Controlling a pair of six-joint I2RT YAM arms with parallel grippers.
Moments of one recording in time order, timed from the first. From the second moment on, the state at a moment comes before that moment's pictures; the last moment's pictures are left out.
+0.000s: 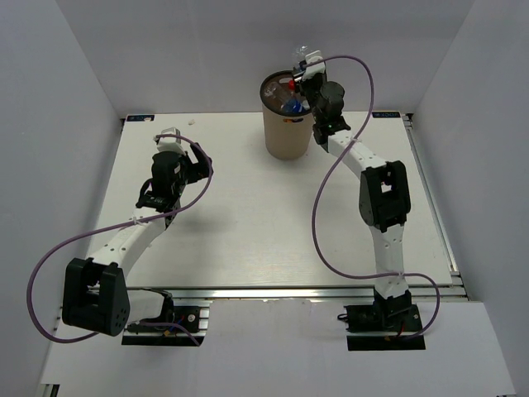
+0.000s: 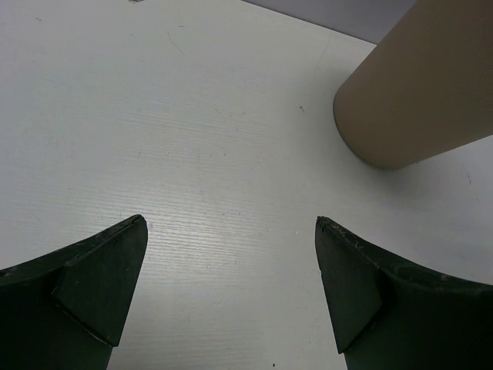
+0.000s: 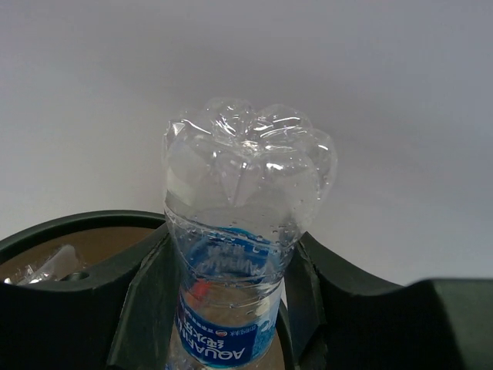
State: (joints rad) left arm -0.22 1.26 0.80 0.16 -0.12 -0.38; right arm 0.39 2.25 1.93 0.63 0.04 -0.31
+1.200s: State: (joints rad) left arm -0.22 1.26 0.80 0.15 -0.14 -0.38; right arm 0.40 2.15 1.82 0.38 0.06 -0.30
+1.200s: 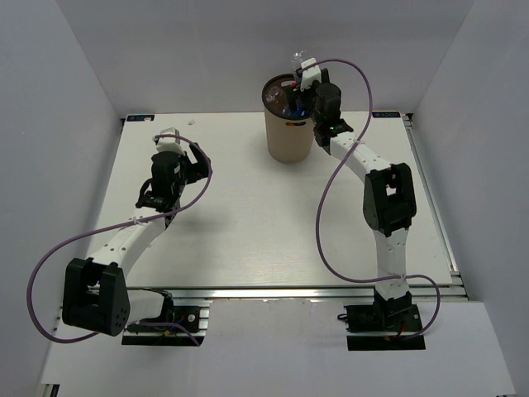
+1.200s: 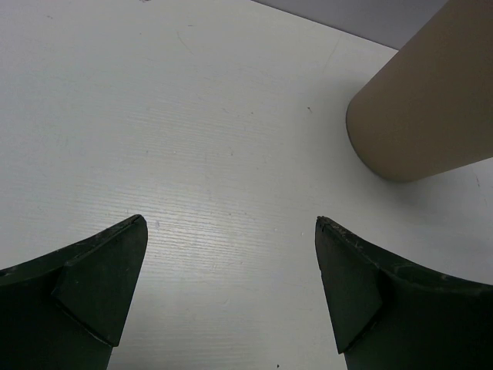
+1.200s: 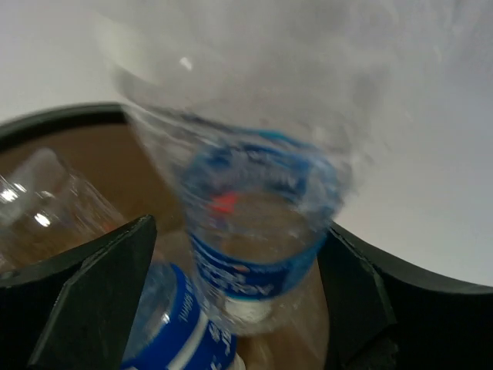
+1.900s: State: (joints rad) left arm -0.22 1.26 0.80 0.15 -0.14 -0.37; right arm 0.40 2.04 1.90 0.28 -0.15 -0.16
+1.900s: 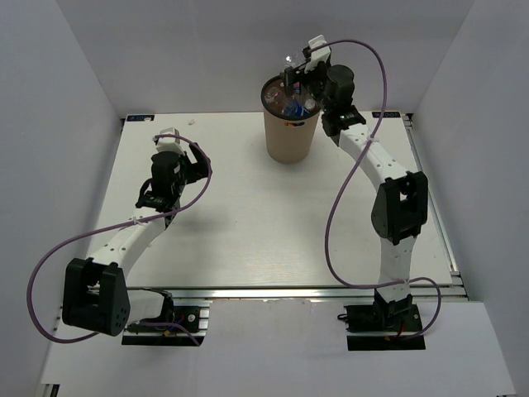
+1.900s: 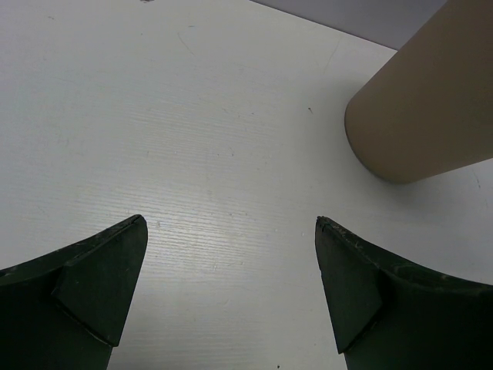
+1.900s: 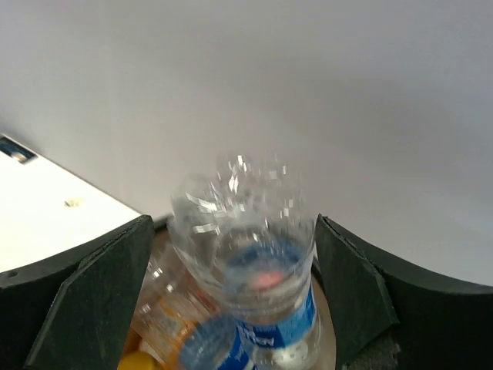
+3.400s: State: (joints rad) left arm -0.22 1.27 0.80 0.14 -0.15 -0.37; right arm 0.45 2.12 1.98 0.38 -0.19 -0.13
